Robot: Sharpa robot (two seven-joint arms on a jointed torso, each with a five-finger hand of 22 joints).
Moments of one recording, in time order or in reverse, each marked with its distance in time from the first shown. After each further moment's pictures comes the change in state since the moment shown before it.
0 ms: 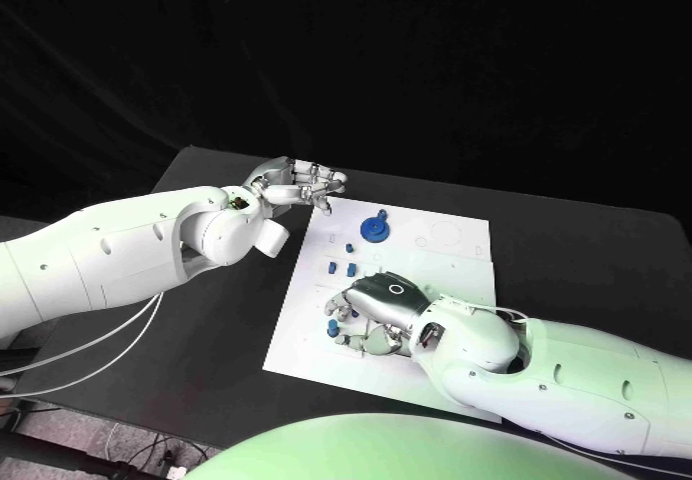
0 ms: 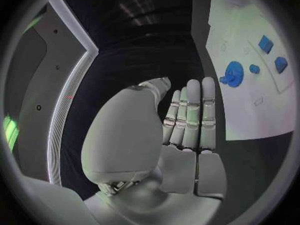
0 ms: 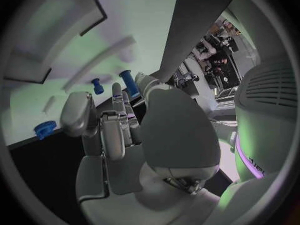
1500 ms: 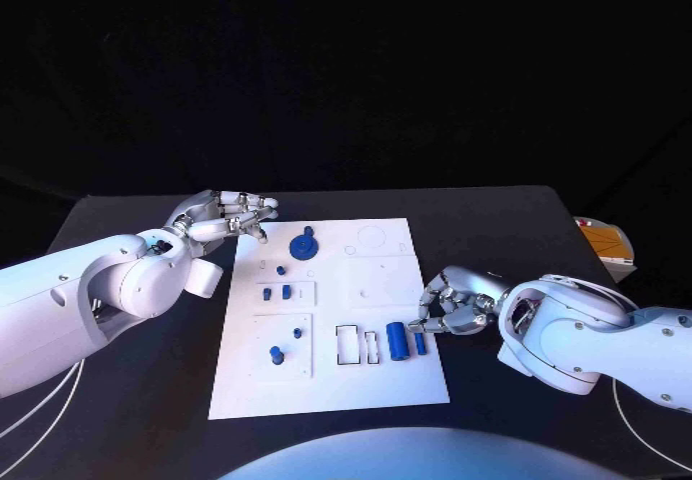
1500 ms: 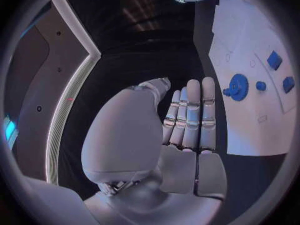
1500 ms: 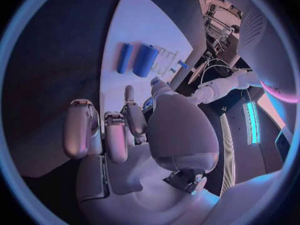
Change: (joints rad) left arm -0.002 -0.014 -0.014 0.025 0.002 0.000 0.005; left_hand -0.004 0.004 0.000 0.000 0.000 0.000 0.000 0.000 0.000 0.000 0.000 0.004 -0.001 0.000 0.000 0.000 0.000 0.000 0.000 0.000 -0.003 -0.001; right arm 0.063 -0.554 -0.014 0.241 0.484 -0.008 -0.209; right_hand -0.188 0.099 -0.328 0.036 0.079 0.050 -0.068 0.256 0.295 0.267 -0.081 1.197 1.204 0.000 -0.061 0.059 0.000 -0.031 0.048 -0.045 0.219 0.000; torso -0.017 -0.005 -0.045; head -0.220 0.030
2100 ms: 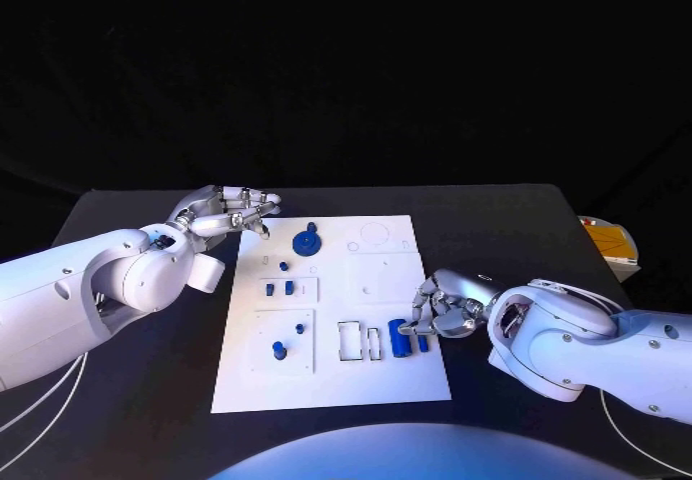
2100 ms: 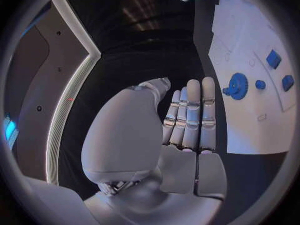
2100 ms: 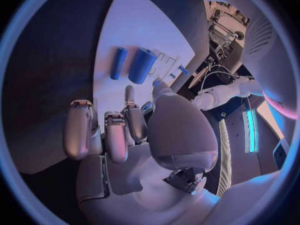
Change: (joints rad) left arm 0.000 -0.004 0.000 0.000 0.001 0.000 -0.001; left_hand 0.000 0.000 0.000 0.000 0.000 0.000 0.000 0.000 0.001 0.000 0.000 0.000 0.000 0.000 0.000 0.000 0.000 0.000 0.000 0.000 0.000 0.000; right arm -0.018 0.049 -0.001 0.004 -0.078 -0.019 -0.060; right_hand -0.018 0.029 -0.074 0.002 0.000 -0.001 0.001 0.016 0.026 0.020 -0.002 0.041 0.030 0.000 0.000 0.003 0.000 0.000 0.000 0.000 0.015 0.000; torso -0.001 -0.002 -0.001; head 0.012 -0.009
